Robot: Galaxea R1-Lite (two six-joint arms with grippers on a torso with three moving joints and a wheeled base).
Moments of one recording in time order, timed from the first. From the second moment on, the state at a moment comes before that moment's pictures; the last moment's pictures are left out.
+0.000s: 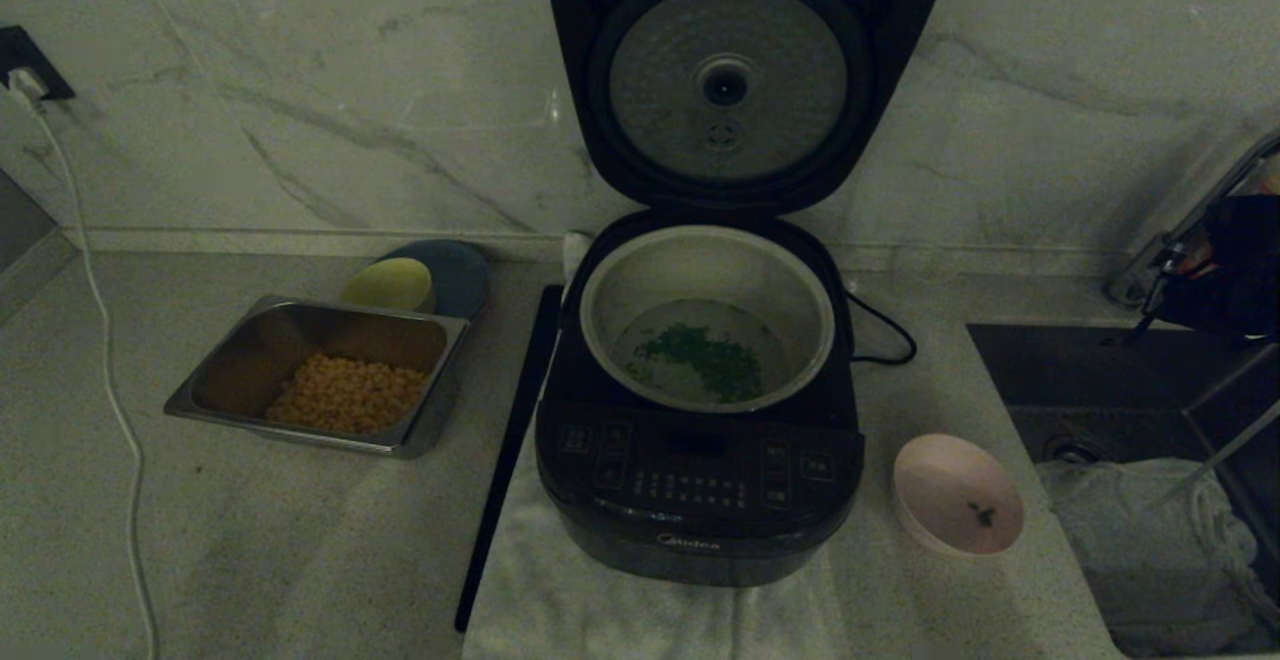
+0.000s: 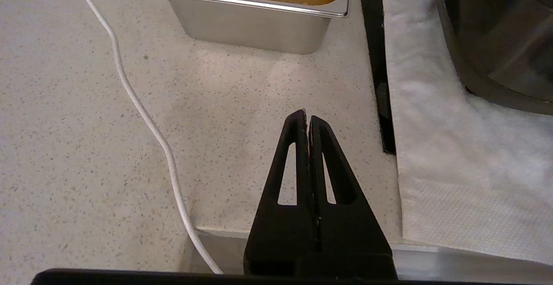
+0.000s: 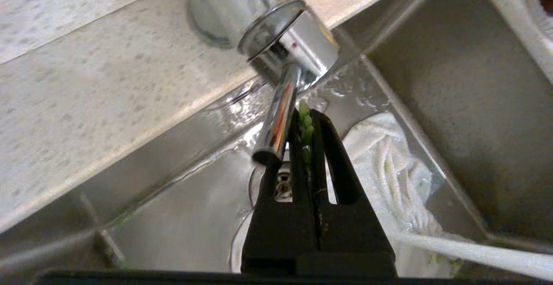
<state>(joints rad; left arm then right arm) -0.02 0.00 -0.01 0.03 0.00 0.00 -0.39 2.31 -1.83 -0.07 -0.30 0.19</state>
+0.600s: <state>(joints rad) -0.02 0.00 -0.01 0.03 0.00 0.00 -0.36 2.37 -1.93 -0.06 -0.32 0.19</state>
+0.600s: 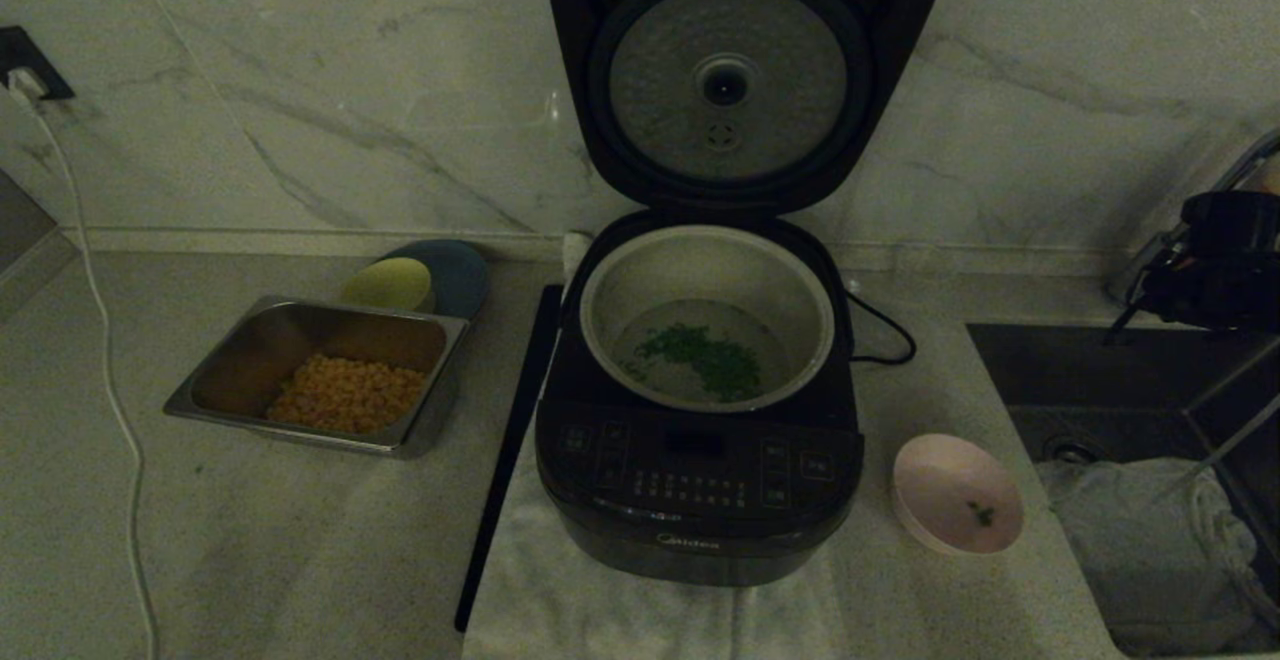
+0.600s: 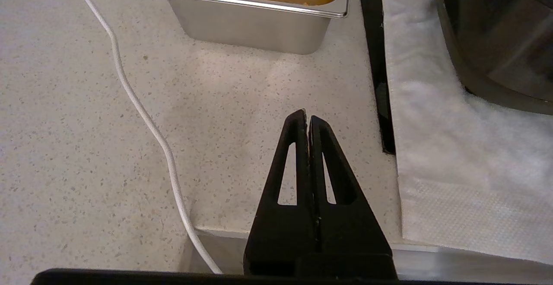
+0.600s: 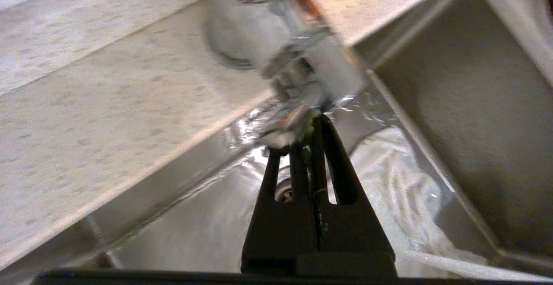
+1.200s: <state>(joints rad) -0.02 0.00 -0.01 0.03 0.00 0.00 -0.34 2.37 -1.92 -0.07 -0.32 0.19</state>
